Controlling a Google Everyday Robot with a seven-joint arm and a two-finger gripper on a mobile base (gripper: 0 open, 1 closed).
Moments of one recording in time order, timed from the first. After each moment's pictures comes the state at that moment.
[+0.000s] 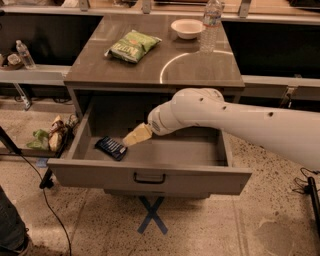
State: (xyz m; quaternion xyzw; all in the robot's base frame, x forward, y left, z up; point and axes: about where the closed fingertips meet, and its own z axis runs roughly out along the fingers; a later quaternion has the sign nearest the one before) arm 0.636 0.046 0.714 -0.39 0.84 0.17 0.34
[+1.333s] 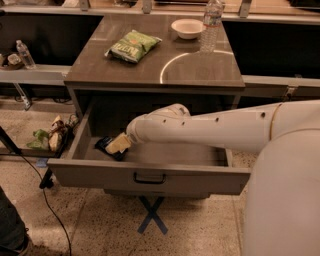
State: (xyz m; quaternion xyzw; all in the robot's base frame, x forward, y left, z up) arm 0.662 0.116 0.652 -0.41 0.82 0.16 0.37
